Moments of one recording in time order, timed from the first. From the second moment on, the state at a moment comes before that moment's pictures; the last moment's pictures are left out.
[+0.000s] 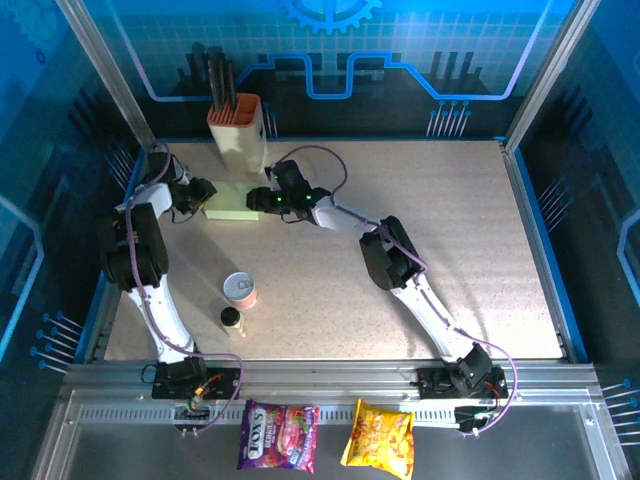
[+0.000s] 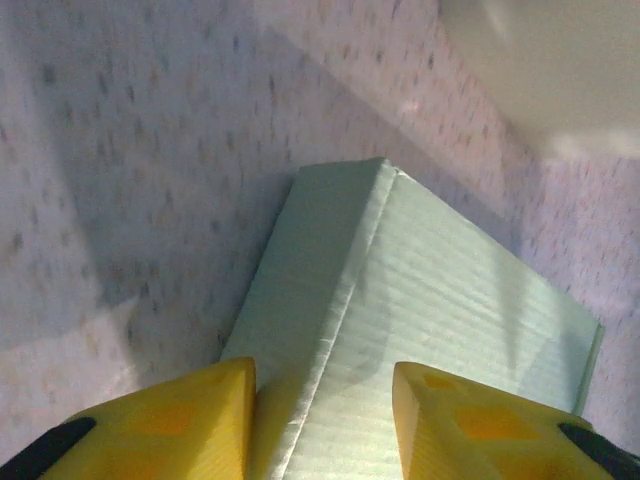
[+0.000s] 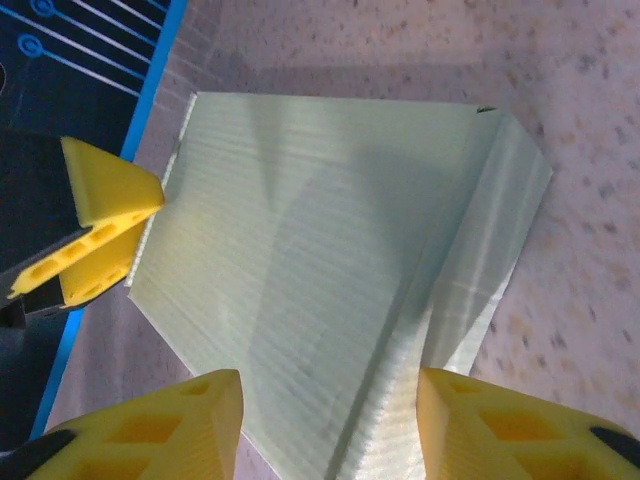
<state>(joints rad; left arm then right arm) 0.29 2.05 1.44 -0.37 0.42 -0.50 0.71 2.71 2.34 -0.20 -0.34 0.71</state>
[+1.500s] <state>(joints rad) 0.32 2.15 1.55 -0.43 0.51 -0.54 0.68 2.80 2.48 -0.21 -0.33 0.64</state>
